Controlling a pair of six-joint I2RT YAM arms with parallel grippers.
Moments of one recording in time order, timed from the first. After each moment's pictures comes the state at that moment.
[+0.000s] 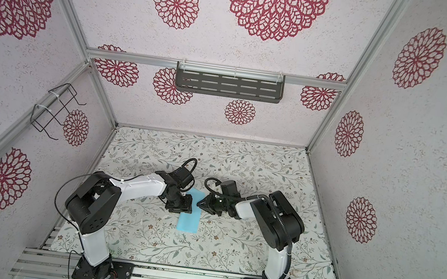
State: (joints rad) left arm -0.65 1.85 1.14 -0.67 0.21 -0.65; right arm 0.60 1.88 0.81 0.30 -0.64 0.94
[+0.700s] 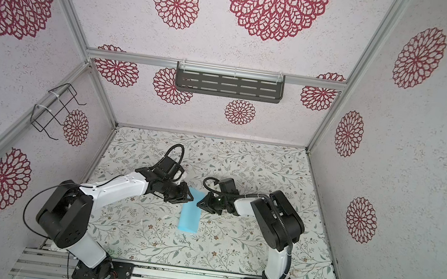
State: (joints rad) left arm -0.55 1.67 1.05 -0.47 0.44 -0.74; right arm 0.61 1.88 0.87 0.16 -0.61 0.87
